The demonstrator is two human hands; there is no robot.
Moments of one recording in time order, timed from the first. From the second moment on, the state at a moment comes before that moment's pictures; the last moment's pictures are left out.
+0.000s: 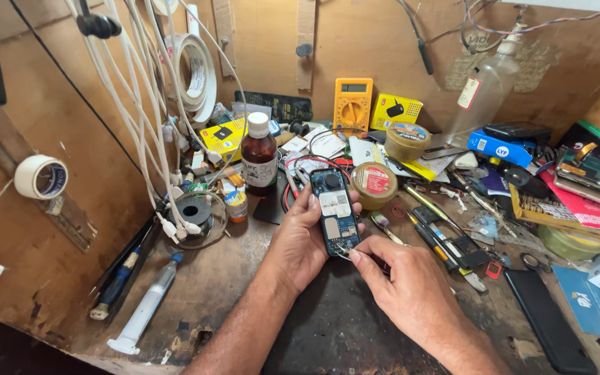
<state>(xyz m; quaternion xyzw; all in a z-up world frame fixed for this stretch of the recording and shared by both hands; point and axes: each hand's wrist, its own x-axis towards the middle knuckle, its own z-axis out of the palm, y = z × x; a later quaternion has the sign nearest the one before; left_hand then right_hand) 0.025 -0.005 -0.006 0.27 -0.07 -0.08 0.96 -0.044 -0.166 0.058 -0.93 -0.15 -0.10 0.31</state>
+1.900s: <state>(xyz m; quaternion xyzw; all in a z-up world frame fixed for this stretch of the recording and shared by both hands) 0.024 -0.006 -0.013 0.36 -0.04 -0.06 0.93 -0.065 -0.177 0.052 -0.93 0.01 -0.12 0.36</state>
